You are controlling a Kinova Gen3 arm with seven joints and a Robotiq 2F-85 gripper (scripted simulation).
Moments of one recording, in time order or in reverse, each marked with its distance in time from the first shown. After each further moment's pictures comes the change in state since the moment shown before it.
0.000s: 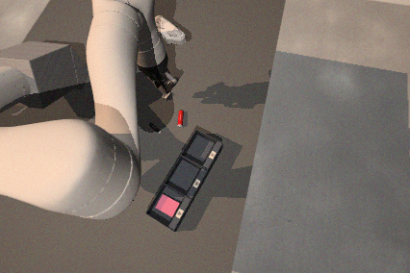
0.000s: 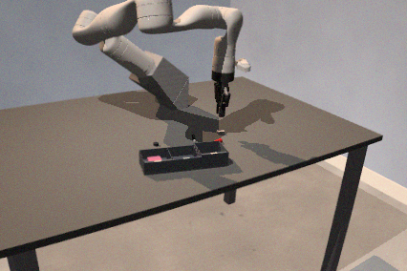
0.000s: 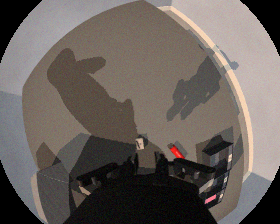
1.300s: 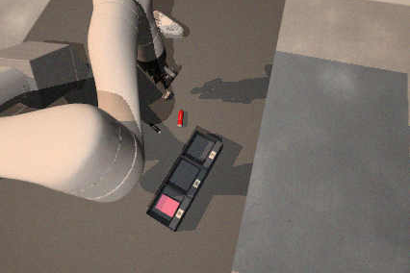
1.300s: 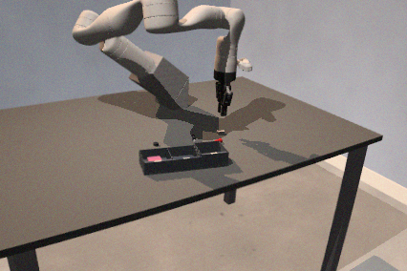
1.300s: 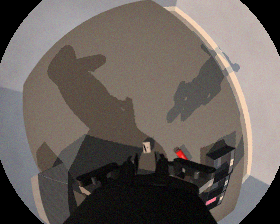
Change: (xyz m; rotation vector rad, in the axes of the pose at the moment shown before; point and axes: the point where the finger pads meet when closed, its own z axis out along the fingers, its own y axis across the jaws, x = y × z) arm 0.010 -0.014 0.002 -0.002 -0.006 -0.031
